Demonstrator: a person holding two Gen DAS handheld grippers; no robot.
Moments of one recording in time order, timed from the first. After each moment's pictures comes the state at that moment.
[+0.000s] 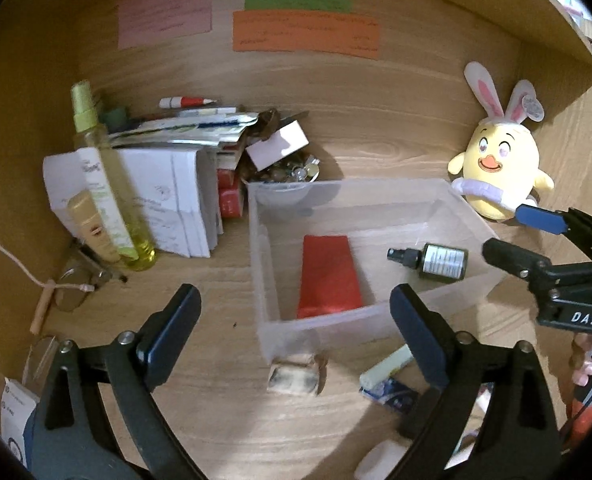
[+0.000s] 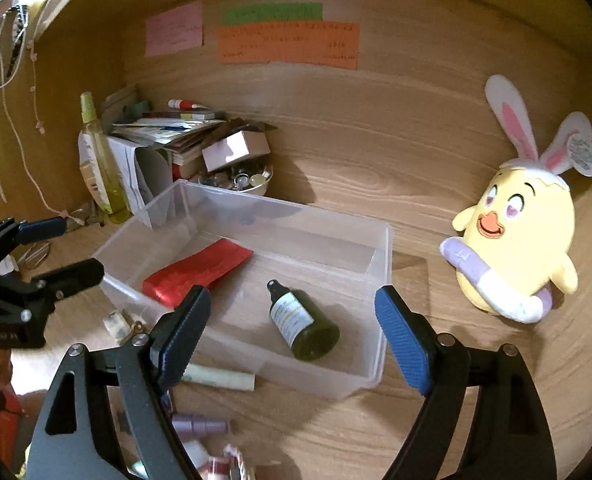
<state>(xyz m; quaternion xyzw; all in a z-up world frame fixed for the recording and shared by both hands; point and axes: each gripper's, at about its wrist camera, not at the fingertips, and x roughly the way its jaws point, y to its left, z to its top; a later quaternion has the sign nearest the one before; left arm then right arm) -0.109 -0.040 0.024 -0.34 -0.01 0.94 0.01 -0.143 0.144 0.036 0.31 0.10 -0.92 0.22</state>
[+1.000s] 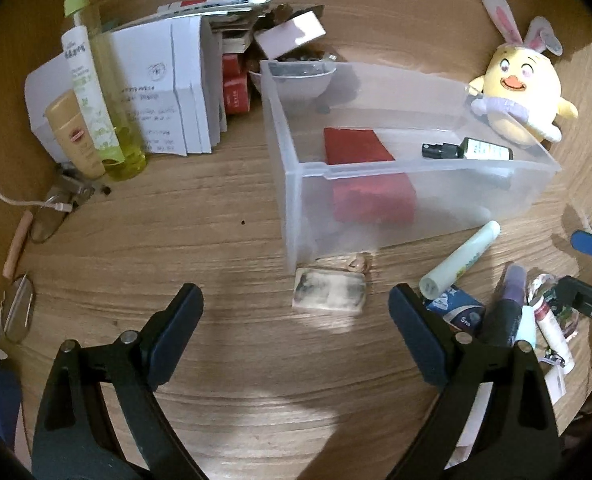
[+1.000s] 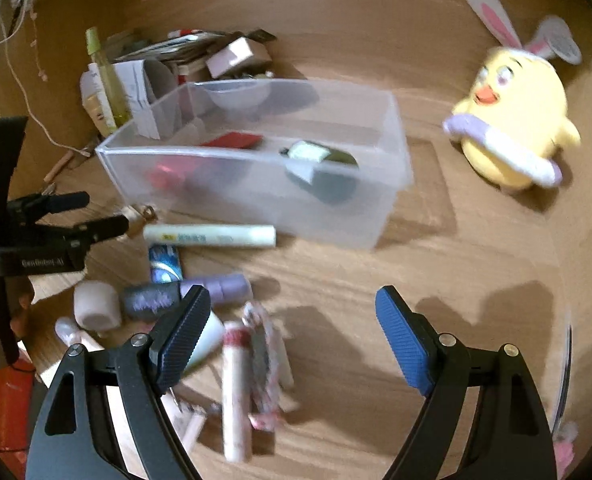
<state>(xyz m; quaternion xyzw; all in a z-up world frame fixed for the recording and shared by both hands) -0.106 -0.052 -0.056 -0.43 0.00 0.90 0.02 -0.091 0.173 -0.030 0.41 0.07 -0.89 0.20</state>
